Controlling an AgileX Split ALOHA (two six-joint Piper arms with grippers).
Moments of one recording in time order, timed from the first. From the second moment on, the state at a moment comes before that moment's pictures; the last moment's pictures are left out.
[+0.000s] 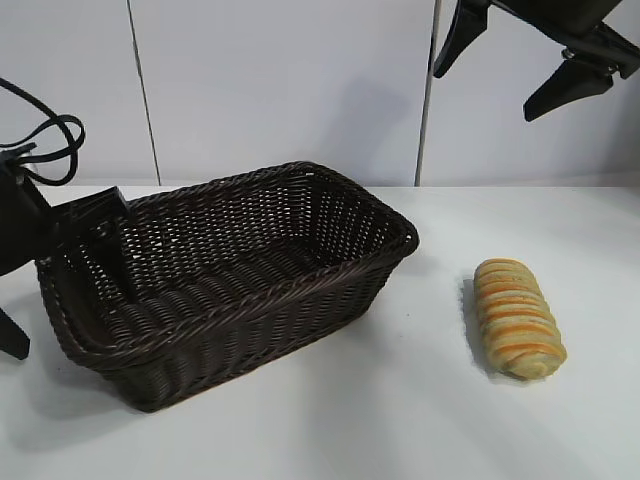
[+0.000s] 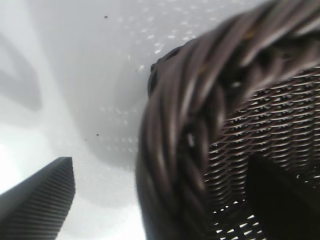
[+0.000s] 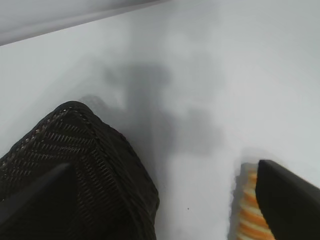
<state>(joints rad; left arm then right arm) -0.19 1.84 -0.98 -0.49 0.62 -0.15 0.11 1.77 -1.50 0.35 0.79 0.04</state>
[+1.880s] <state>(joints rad) -0.19 2.03 -1.44 -0.44 1.03 0.10 0.11 1.77 -1.50 0.36 0.79 0.04</state>
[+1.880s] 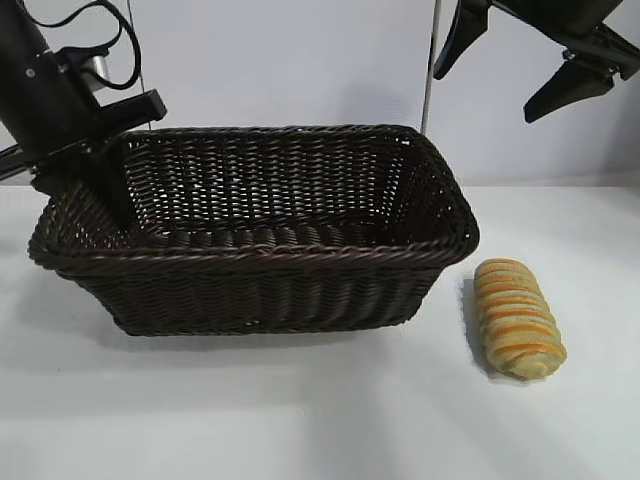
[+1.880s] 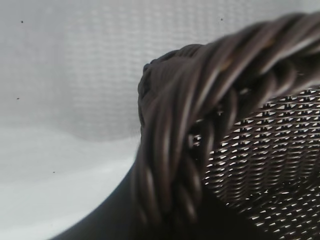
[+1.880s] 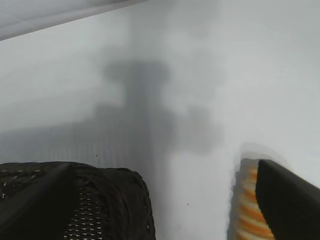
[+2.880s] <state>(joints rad) -0.19 2.10 -1.45 -0.51 0.99 0.11 0.11 1.77 -1.50 0.36 0.79 0.04</state>
